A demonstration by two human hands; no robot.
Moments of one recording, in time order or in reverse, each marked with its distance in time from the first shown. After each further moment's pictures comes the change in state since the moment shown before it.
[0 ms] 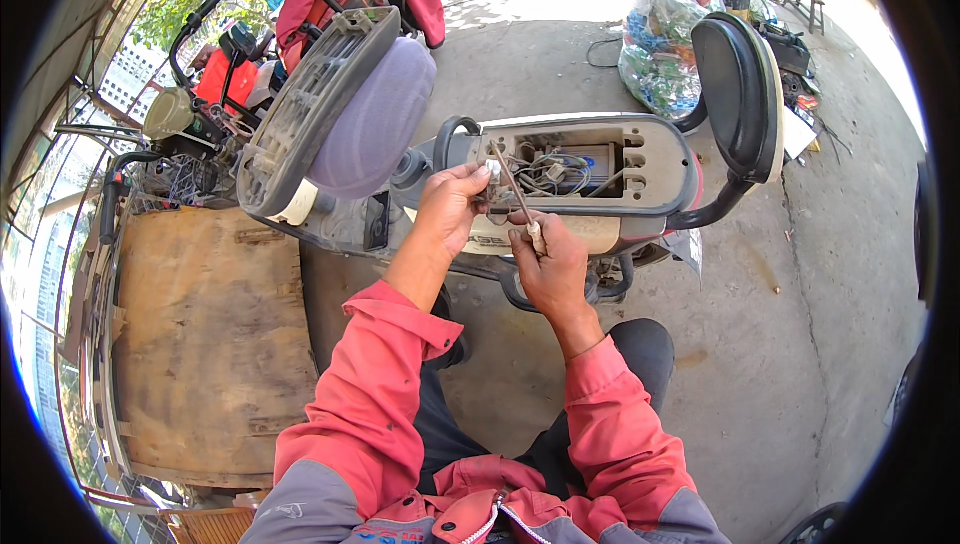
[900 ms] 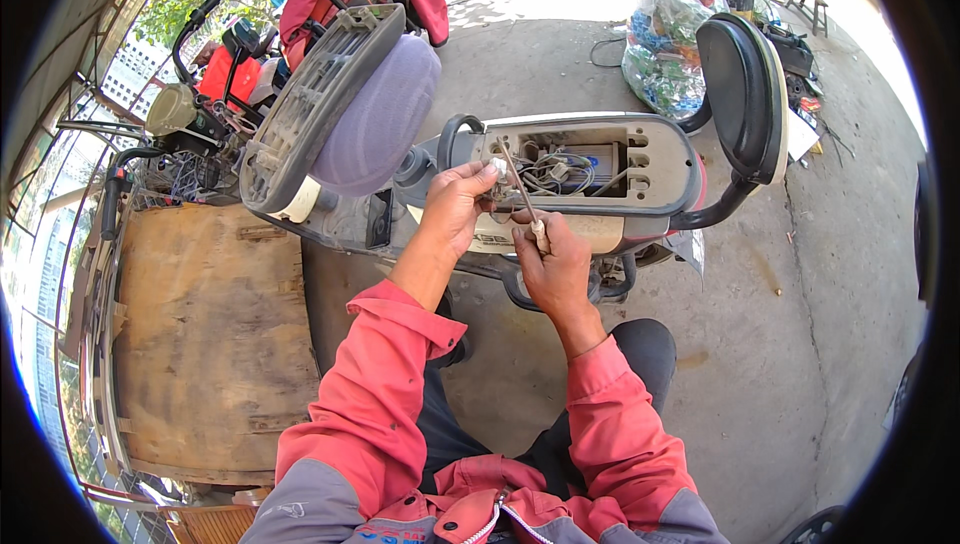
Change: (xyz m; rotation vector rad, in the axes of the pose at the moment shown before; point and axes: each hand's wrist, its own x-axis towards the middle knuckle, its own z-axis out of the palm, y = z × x) left_hand -0.003 0.000 0.005 0.017 0.016 0.026; right_hand 0.000 -0.001 0.001 -0.001 0.003 0.032
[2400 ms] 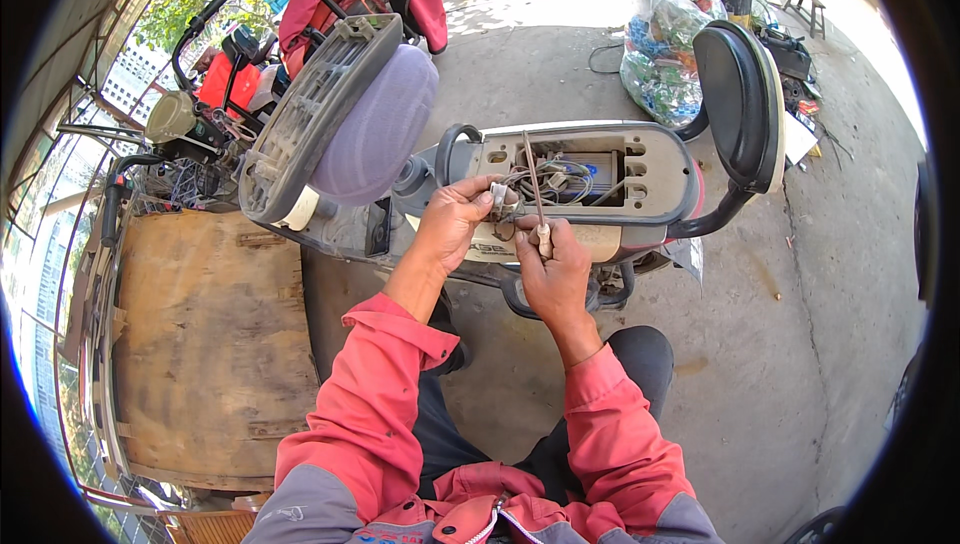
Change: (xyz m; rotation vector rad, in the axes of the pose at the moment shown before) left_hand -0.003 -0.010 -0.009 -0.051 -0.112 0.046; right_hand 0.002 -0.003 0.002 0.063 0.071 0.041
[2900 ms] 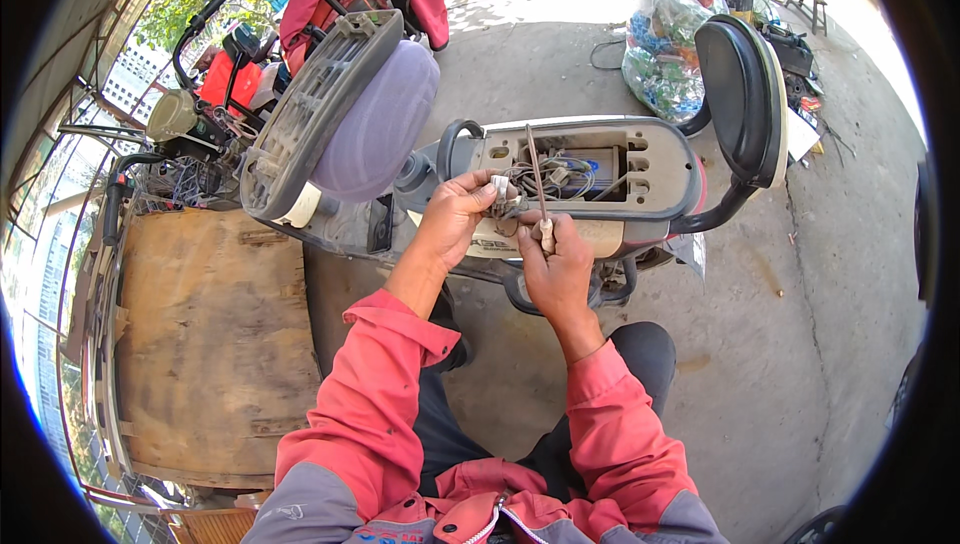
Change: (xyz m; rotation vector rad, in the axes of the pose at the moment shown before) left_hand -0.001 0.006 0.002 -0.017 -0.017 -0.030; right_hand -0.001 0.003 0.001 -0.011 0.001 0.010
